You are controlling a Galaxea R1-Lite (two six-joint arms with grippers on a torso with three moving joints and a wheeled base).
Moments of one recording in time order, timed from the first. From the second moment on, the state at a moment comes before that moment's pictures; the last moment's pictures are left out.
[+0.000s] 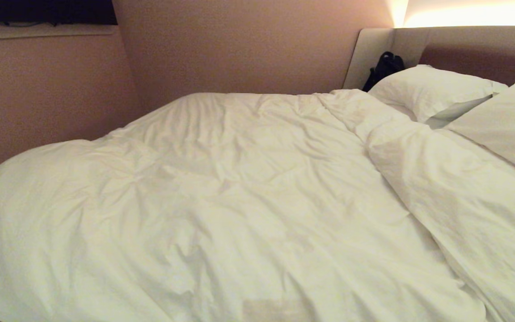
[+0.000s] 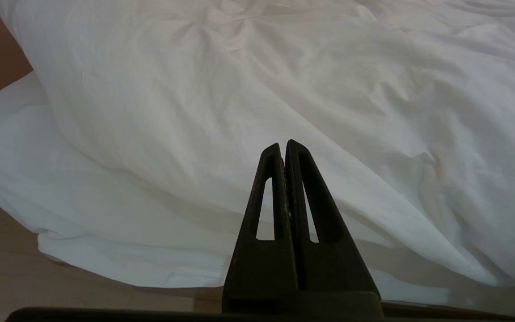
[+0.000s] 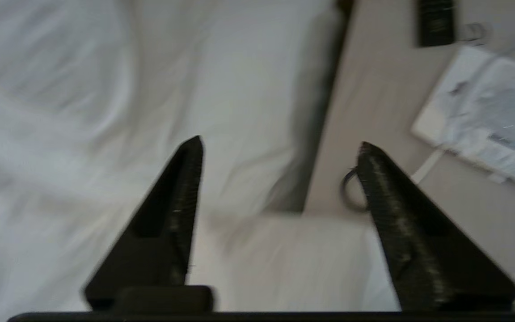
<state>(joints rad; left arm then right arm) 0.00 0.00 0.00 -0.01 0.02 -0.02 -1.44 1.70 -1.21 0.11 0.31 0.20</state>
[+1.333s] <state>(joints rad) 0.00 0.00 0.00 -0.01 0.02 -0.02 -1.17 1.36 -0.81 0.36 0.77 -0.38</state>
